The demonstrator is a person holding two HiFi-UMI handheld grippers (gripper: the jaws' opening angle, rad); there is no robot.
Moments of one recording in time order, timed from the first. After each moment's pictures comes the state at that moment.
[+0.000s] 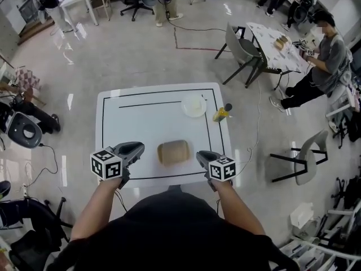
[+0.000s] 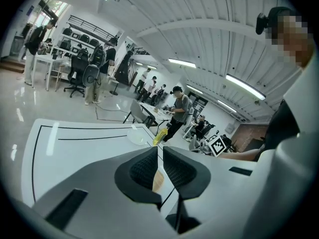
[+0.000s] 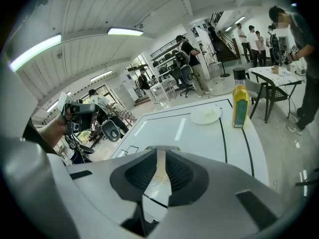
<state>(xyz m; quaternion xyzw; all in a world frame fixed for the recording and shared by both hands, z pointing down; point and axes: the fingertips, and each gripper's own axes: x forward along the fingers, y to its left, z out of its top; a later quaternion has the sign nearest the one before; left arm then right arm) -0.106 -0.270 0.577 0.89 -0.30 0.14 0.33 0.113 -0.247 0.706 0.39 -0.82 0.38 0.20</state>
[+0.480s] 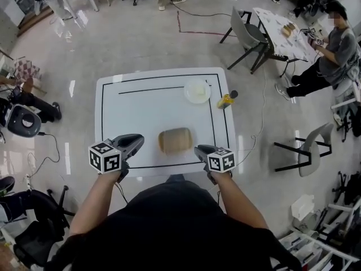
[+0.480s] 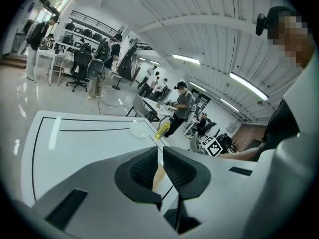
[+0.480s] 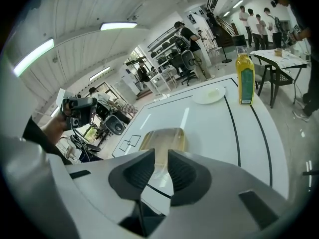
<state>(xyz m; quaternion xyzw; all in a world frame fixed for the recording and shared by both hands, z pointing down) -0.108 -0.270 0.606 0.87 -0.30 0.16 0.35 0.101 -0.231 0.763 0.35 -0.80 0.43 0.22</state>
